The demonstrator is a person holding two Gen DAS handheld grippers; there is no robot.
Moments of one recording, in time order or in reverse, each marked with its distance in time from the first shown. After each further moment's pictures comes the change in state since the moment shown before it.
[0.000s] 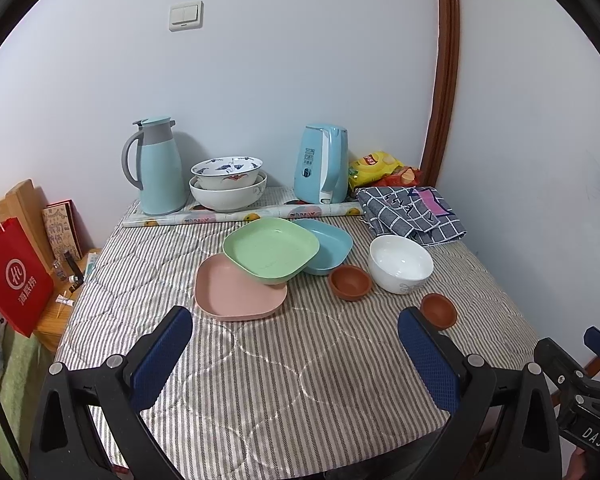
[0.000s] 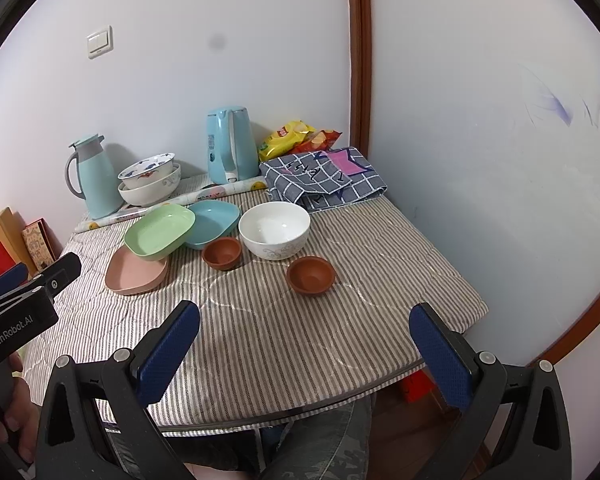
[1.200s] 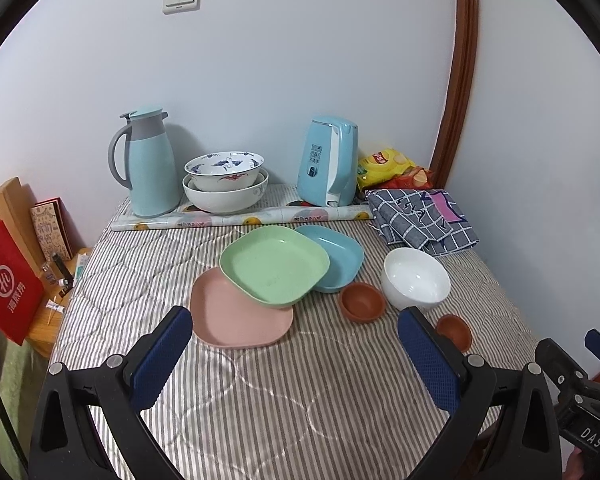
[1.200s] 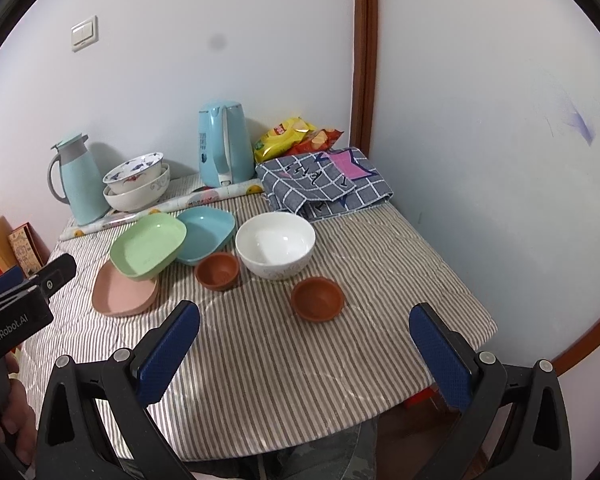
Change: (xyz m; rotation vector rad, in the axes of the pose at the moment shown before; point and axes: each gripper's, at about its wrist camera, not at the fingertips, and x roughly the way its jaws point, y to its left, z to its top) left arm 0.051 0.015 0.038 -0.017 0.047 -0.018; right arm 0.042 0.022 0.042 -0.003 0.033 -0.036
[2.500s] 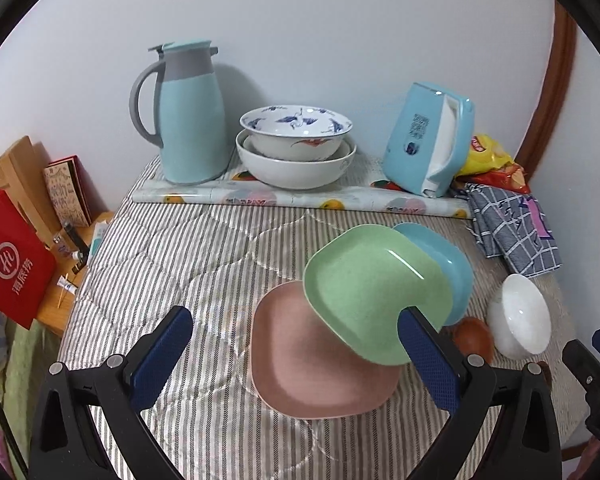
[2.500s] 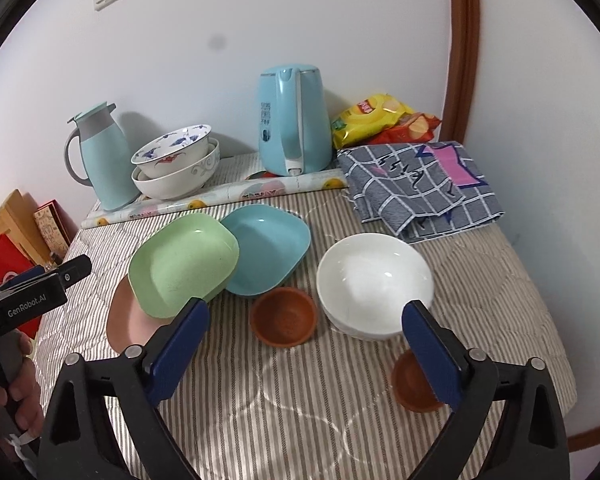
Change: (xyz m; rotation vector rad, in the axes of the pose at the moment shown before) left arm 0.130 0.090 0.040 -0.113 0.167 0.139; right arm 0.136 0.078 0.056 -0.104 0.110 0.210
